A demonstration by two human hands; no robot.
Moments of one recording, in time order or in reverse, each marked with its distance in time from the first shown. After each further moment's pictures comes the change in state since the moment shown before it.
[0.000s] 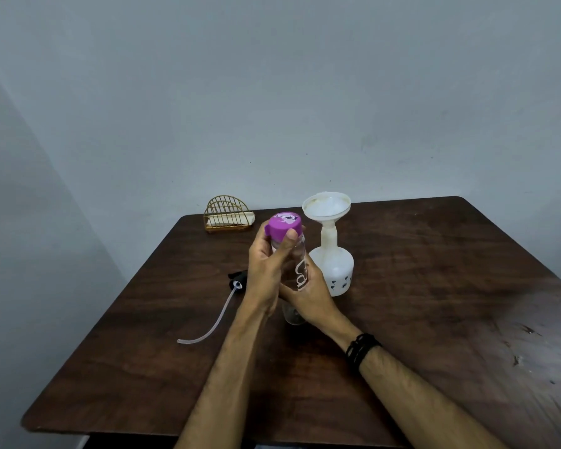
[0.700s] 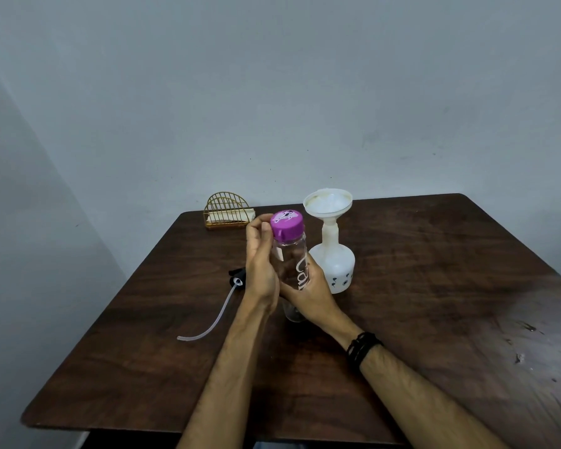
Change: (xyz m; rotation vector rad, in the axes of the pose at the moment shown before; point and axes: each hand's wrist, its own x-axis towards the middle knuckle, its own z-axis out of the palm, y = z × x) left_hand 0.003 -0.006 -0.004 -0.125 0.082 0.008; right_hand -0.003 0.000 -0.001 -0.012 -0.005 -0.016
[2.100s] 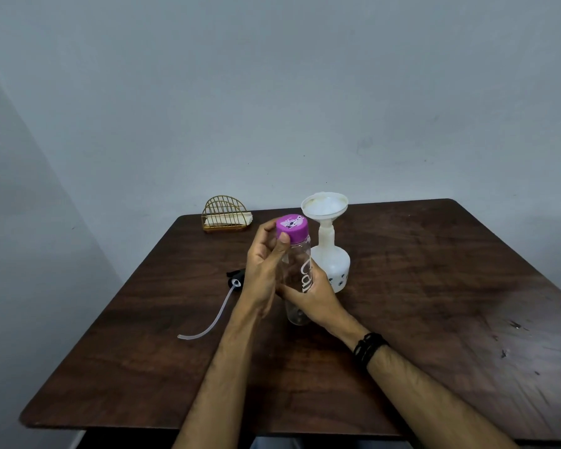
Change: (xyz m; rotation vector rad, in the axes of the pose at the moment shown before) left_hand -0.006 0.002 -0.008 0.035 -0.172 -0.032; right_hand -0.012 -0.009 -0.011 -0.022 -0.038 0.056
